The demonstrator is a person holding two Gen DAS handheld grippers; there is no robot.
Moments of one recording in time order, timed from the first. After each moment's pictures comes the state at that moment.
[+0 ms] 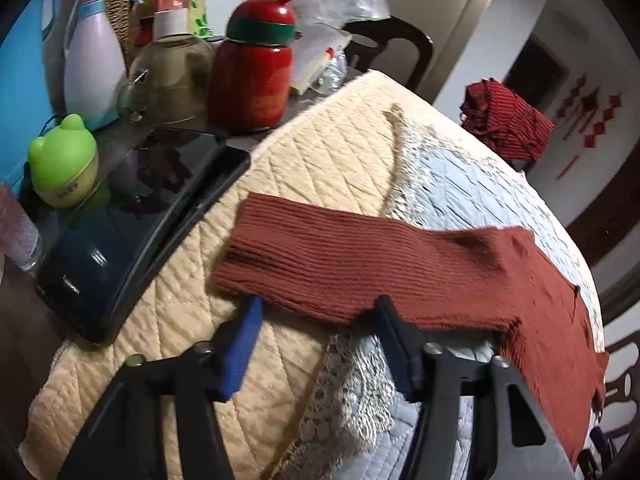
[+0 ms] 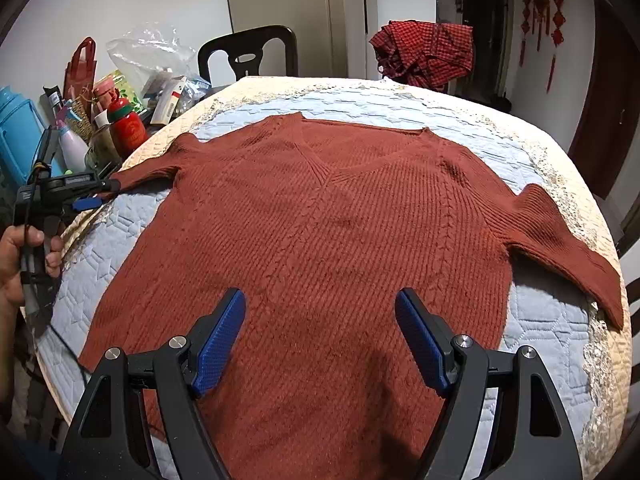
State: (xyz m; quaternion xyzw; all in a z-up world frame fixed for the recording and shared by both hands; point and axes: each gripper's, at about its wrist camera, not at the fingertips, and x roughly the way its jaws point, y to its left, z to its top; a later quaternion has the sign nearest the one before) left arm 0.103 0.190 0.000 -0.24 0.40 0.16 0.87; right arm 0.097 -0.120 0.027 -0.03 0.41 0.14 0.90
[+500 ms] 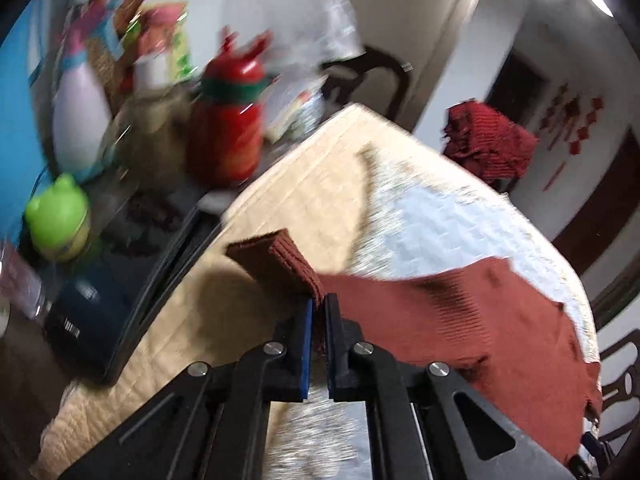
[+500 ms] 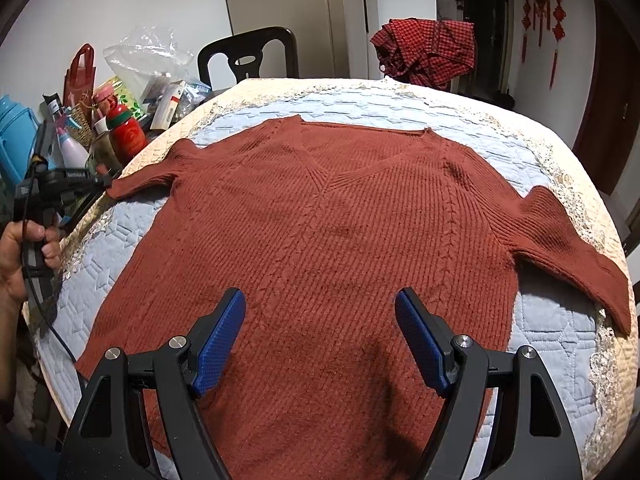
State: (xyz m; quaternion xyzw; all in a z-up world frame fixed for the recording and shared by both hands) left arm 0.113 0.180 0.038 -0.21 0.35 0.13 0.90; right arm 0.108 -0.124 0.025 -0.01 0.41 0.14 0.90
